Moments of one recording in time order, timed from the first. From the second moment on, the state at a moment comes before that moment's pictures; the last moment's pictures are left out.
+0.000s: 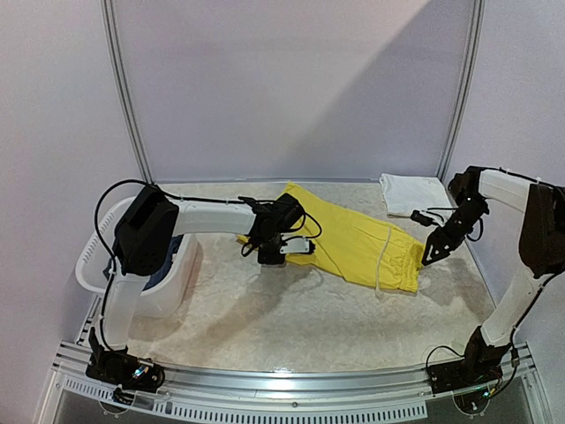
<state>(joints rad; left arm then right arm) -0.83 2.29 1.72 -0.62 -0.32 0.83 -0.04 1.72 1.28 -1.23 -0.40 -0.70</state>
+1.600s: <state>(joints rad) -0.90 2.07 1.34 -0.59 -0.49 0.75 0.01 2.16 1.64 -1.30 -0.66 -0.77</state>
